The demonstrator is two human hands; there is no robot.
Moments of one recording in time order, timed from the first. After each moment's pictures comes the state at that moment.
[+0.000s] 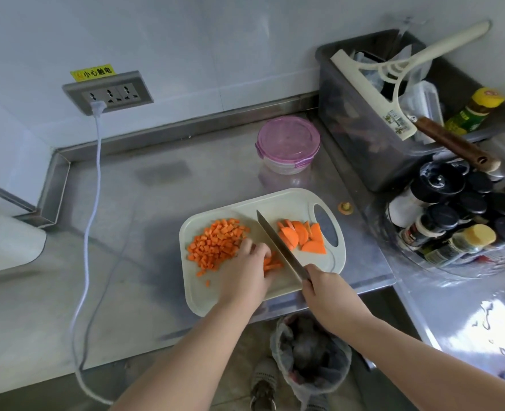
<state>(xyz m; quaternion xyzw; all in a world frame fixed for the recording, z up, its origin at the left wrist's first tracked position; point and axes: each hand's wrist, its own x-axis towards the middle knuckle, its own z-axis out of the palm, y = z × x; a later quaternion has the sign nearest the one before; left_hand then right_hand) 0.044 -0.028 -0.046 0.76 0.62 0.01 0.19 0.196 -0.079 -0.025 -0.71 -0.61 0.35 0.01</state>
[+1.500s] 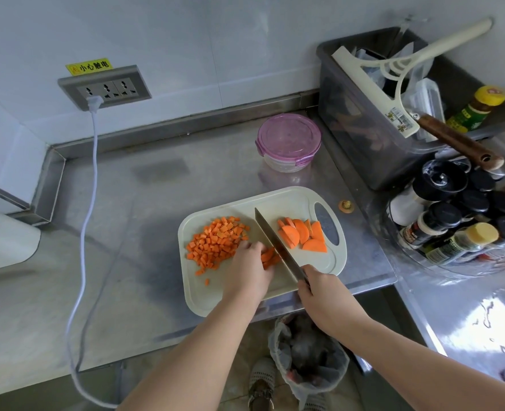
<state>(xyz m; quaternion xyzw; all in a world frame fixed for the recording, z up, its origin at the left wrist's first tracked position) 0.051 -0.022 -0.047 0.69 0.67 0.07 0.27 0.188 -0.080 -0.024 -0.71 -0.59 0.38 0.04</state>
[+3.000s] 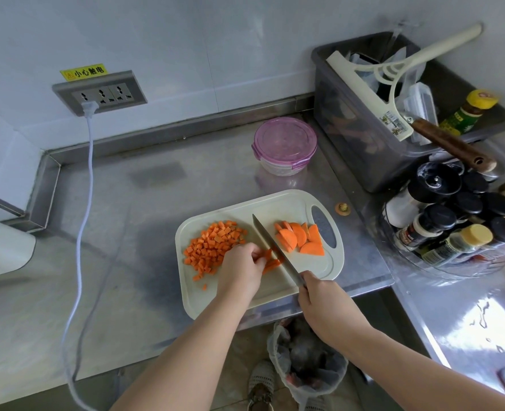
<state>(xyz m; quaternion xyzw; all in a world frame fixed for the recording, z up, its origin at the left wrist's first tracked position) 0.045 -0.010 -0.050 0.65 0.67 0.14 0.34 0.187 -0.087 -0.024 -0.71 -0.61 0.34 0.02</state>
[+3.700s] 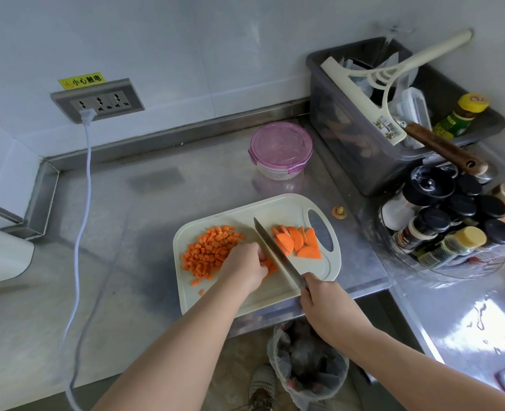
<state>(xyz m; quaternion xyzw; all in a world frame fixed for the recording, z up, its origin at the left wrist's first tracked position) 0.052 0.010 -0.043 0.69 0.64 -0.03 0.33 0.194 -0.085 -0.020 -0.72 -0.60 0.34 0.03</state>
